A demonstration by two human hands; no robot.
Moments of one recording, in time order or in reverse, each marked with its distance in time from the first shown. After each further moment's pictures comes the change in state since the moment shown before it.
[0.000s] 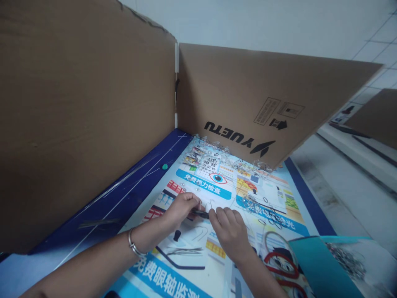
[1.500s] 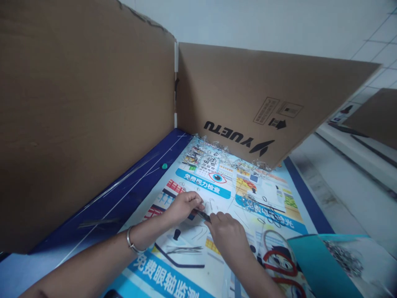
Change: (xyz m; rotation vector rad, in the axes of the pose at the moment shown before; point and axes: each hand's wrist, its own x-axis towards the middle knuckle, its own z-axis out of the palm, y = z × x) left_hand 0.005 0.000 -0.005 0.158 -0.083 0.097; right_hand 0.004 -0.016 -0.011 0.141 -0.330 0.288
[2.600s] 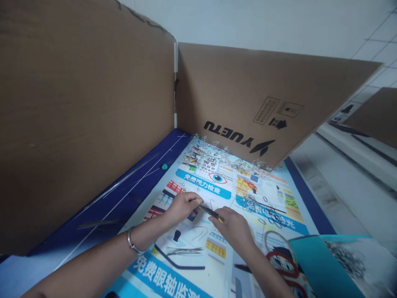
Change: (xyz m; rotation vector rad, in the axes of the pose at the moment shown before) left_hand 0.003 0.000 -0.001 0.184 0.076 -0.007; right_hand 0.010 0.028 0.011 0.366 -0.159 0.163
